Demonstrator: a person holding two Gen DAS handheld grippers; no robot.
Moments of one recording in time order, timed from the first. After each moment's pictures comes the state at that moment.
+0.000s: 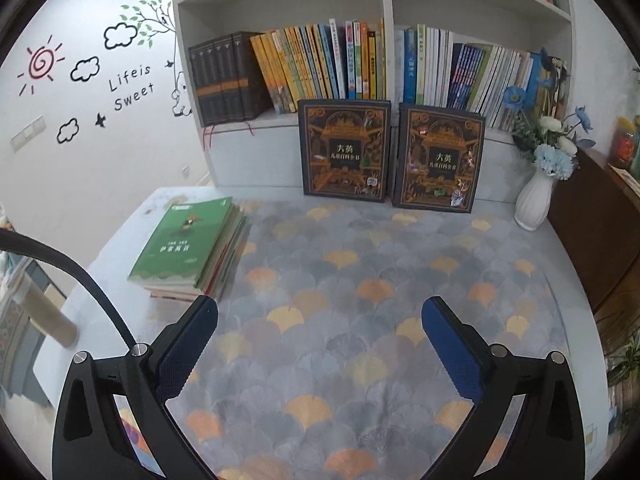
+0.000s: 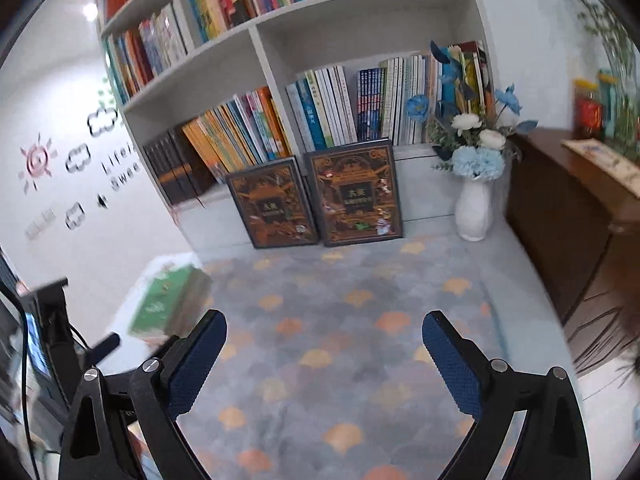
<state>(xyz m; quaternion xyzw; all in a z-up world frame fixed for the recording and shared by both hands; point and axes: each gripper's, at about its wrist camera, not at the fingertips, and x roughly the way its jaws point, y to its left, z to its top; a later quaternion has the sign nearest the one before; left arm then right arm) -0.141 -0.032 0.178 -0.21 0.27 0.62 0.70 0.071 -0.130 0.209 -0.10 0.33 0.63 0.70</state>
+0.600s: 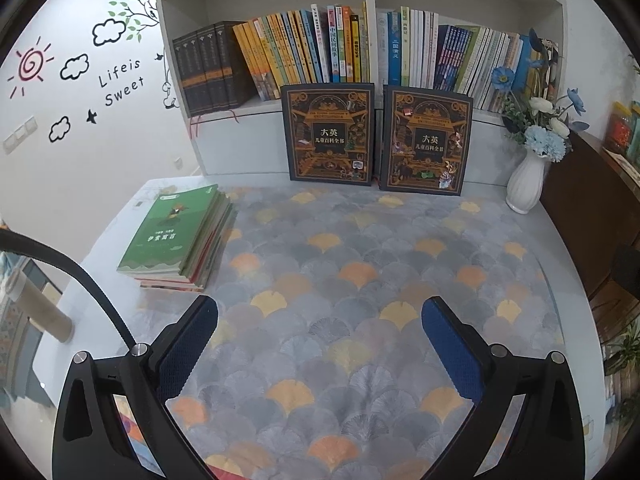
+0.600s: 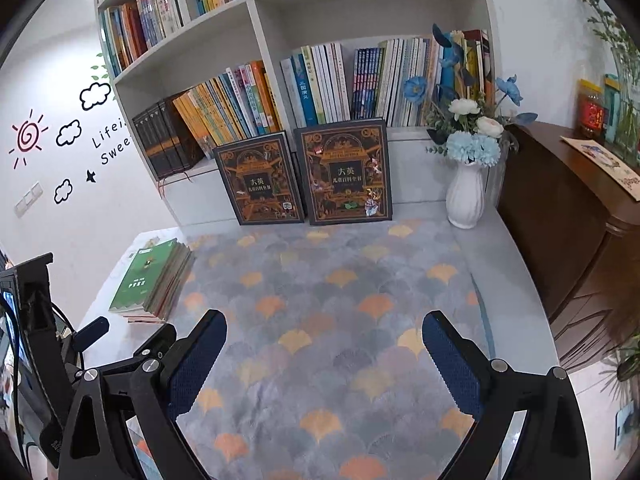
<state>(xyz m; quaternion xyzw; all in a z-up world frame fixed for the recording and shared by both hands) -0.119 -0.036 0.172 -0.21 0.30 0.61 0.70 0.080 -0.122 0.192 -0.14 0.35 0.62 0.69</state>
